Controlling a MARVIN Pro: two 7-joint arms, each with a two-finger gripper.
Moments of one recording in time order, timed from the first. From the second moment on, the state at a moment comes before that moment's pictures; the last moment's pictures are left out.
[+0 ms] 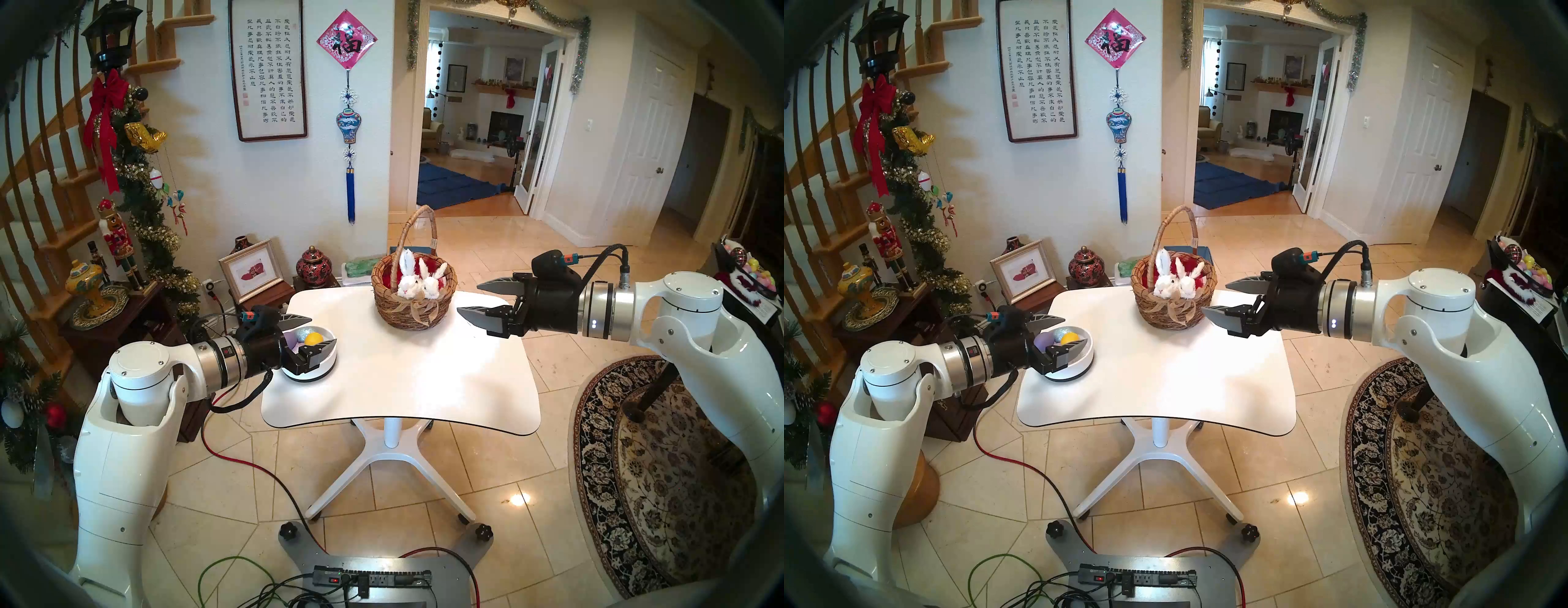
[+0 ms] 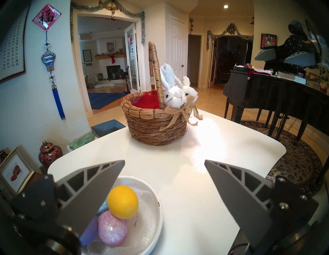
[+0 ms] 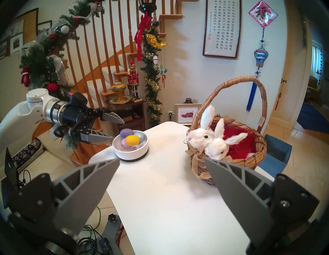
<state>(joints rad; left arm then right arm) 1.69 -1.16 -1.77 -1.89 -0.20 0.43 -0.88 -1.55 -0.49 1.53 -2.01 0.97 0.48 0.59</state>
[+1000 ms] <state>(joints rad) 1.69 -1.16 -1.77 -1.89 -0.20 0.43 -0.88 -1.54 -0.49 1.50 -2.01 0.97 0.48 0.58</state>
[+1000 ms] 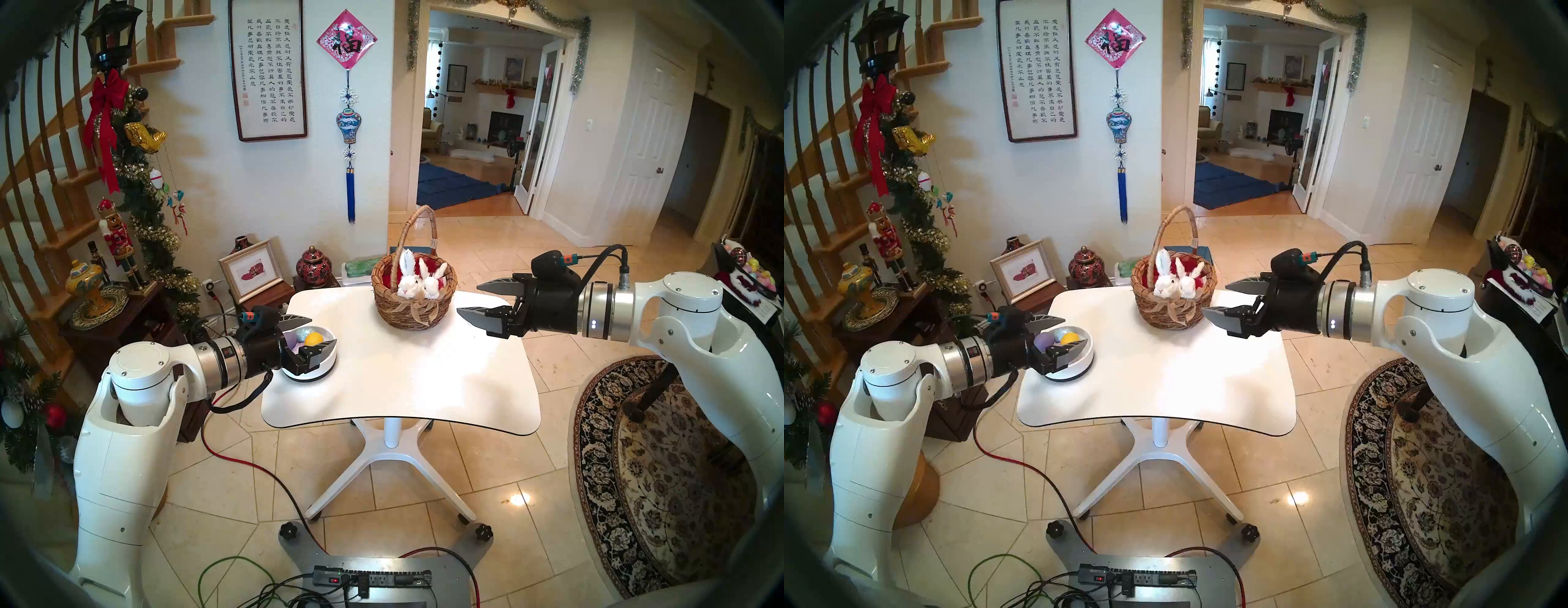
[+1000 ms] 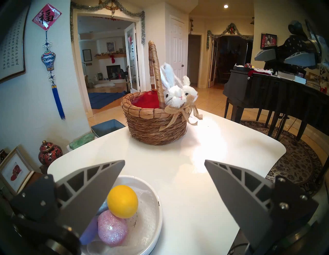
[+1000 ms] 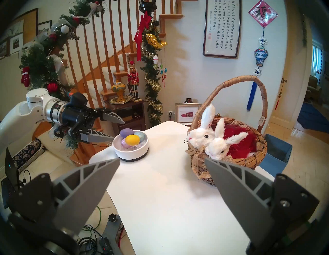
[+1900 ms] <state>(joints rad) 1.69 -1.16 -1.77 -1.89 -0.20 0.43 -0.88 -1.30 -0.64 1.35 -1.97 0.88 0.62 0.51</state>
